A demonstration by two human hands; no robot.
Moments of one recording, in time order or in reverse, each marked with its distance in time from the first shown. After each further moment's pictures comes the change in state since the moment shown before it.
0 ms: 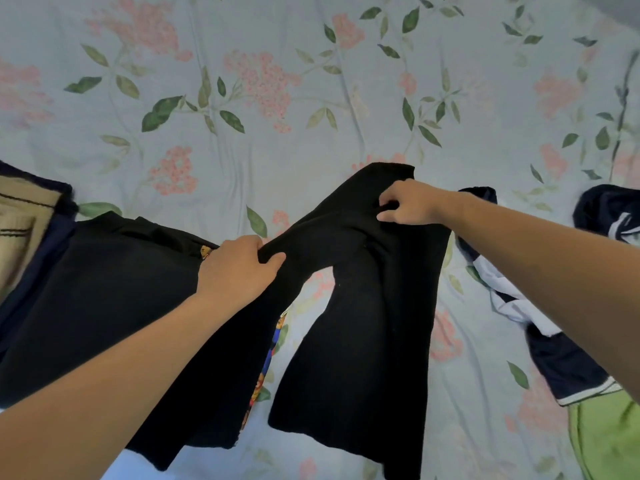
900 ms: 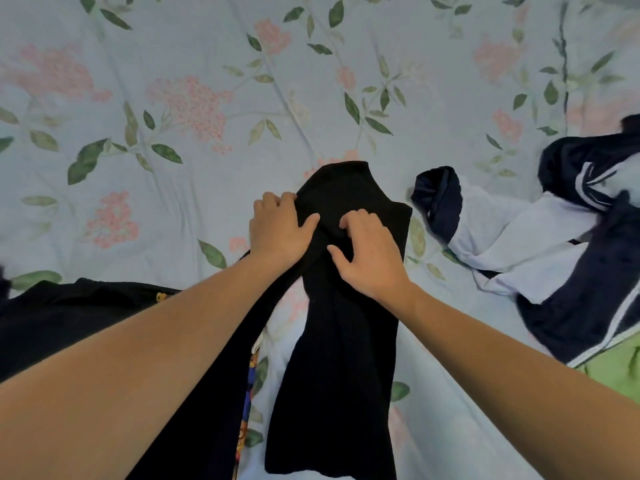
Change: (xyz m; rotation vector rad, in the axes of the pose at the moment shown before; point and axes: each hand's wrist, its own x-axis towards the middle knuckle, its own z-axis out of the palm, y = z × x) left_hand 0.096 0.111 0.049 -0.004 0.069 0.275; right_hand -0.046 -0.054 0.110 0.236 0.783 0.132
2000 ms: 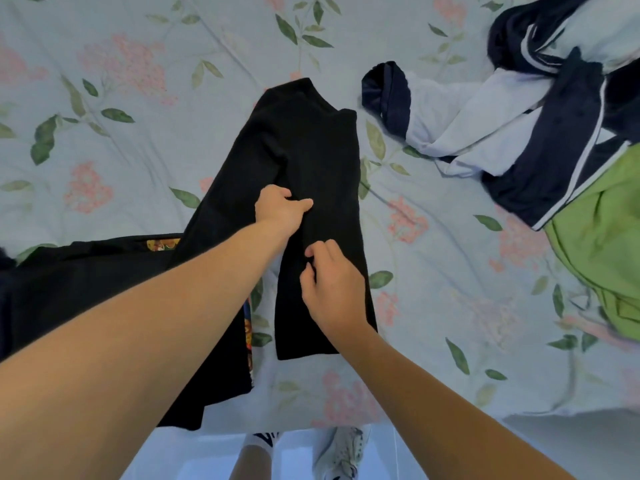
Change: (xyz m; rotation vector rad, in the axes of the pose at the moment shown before) left_hand -0.095 0.021 0.045 -0.430 -0.145 -0.289; right_hand -0.189 -0.105 0.041 0.189 0.230 0.378
